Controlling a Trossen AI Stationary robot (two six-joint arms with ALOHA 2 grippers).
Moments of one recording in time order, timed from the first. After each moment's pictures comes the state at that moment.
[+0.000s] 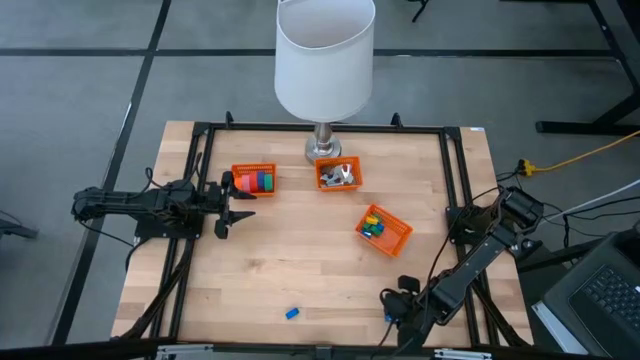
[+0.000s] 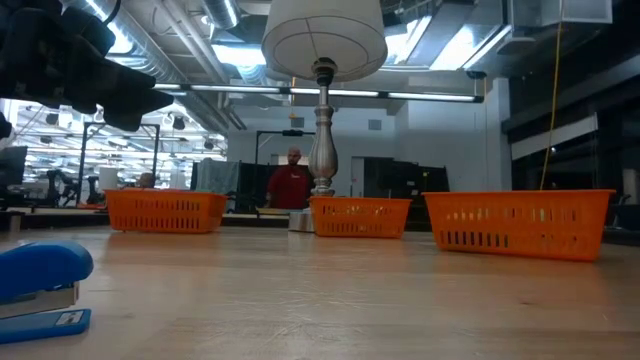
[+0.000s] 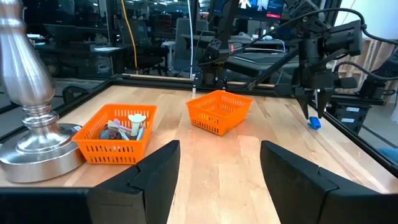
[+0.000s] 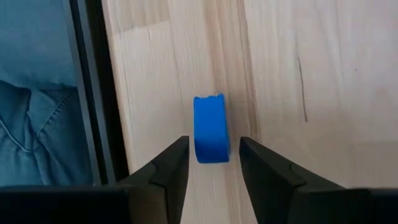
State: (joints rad) left arm 0.02 0.08 0.01 0.03 -0.03 -0.08; right arm 0.91 1.79 1.04 -0.48 0.09 1.06
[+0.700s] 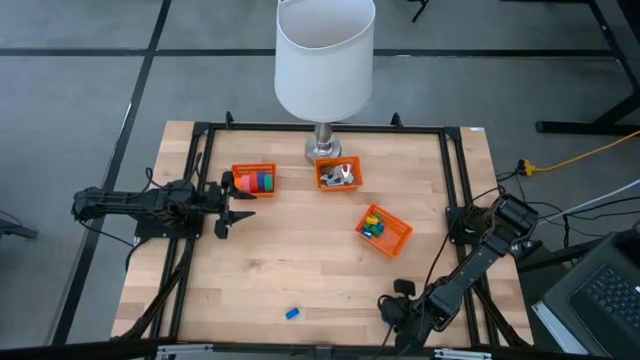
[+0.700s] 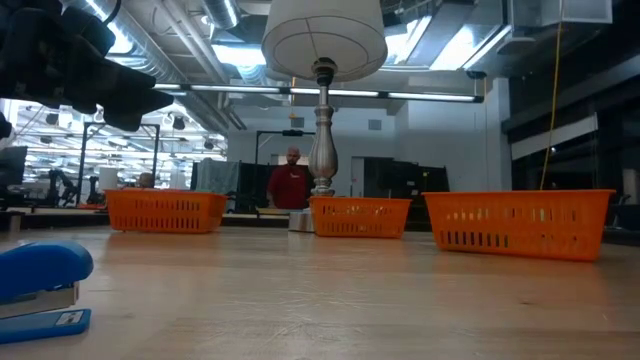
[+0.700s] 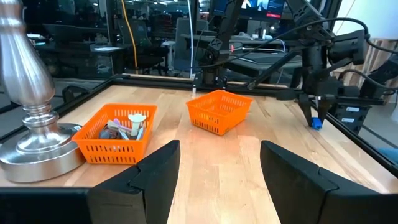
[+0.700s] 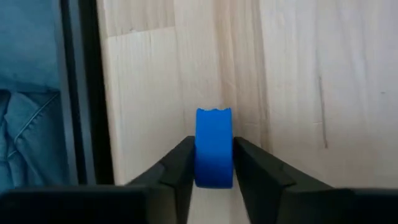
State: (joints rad) left arm 0.02 0.08 0.01 0.03 -0.03 -0.08; right arm 0.91 1.88 1.05 -0.43 0.17 1.01
